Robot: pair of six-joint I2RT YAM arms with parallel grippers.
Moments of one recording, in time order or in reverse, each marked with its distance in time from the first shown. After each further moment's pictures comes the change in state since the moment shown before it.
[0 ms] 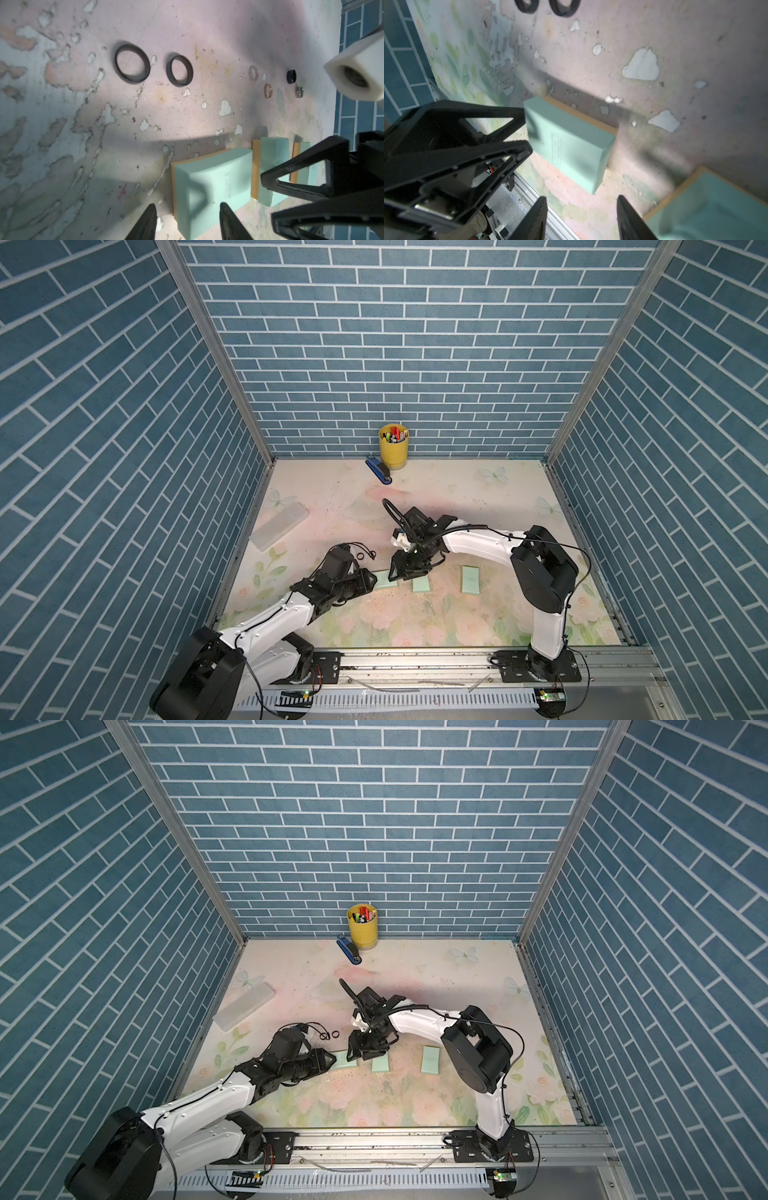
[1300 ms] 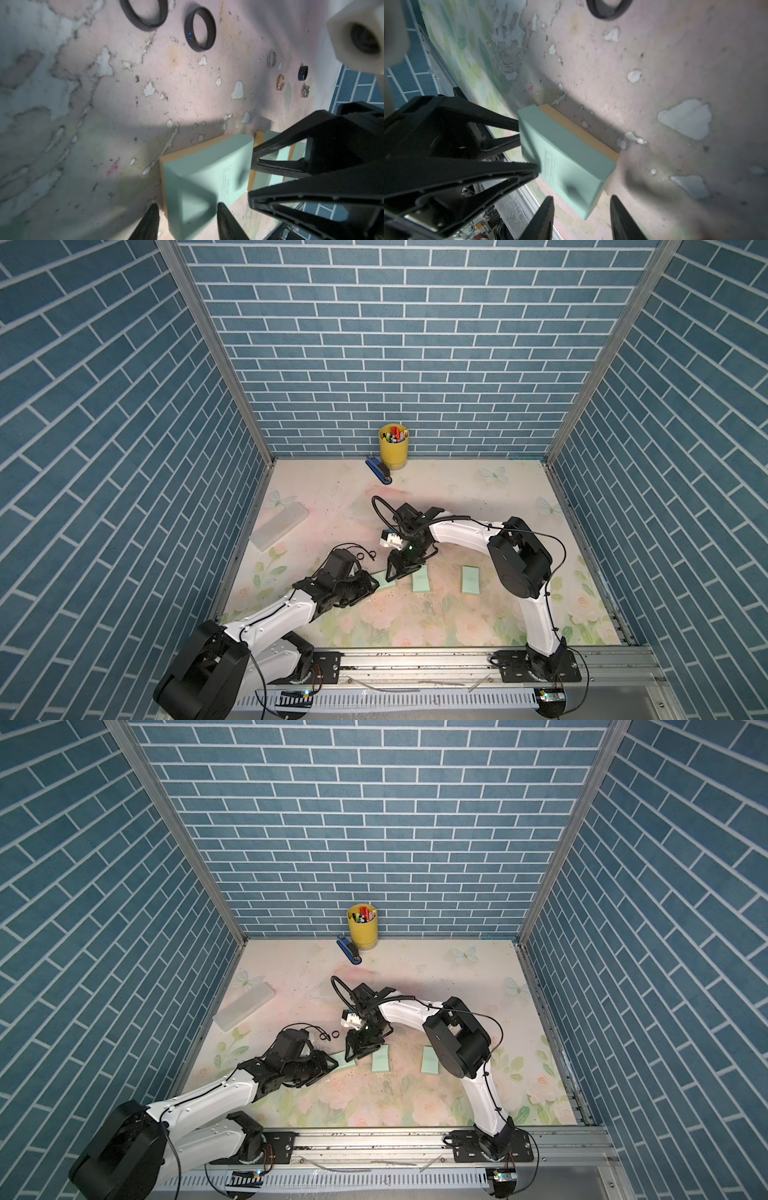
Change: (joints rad) left arm -0.008 0.055 -0.005 -0.024 0.072 -0.163; right arm -0.036 0.212 0.179 -0.130 -0.110 -0.290
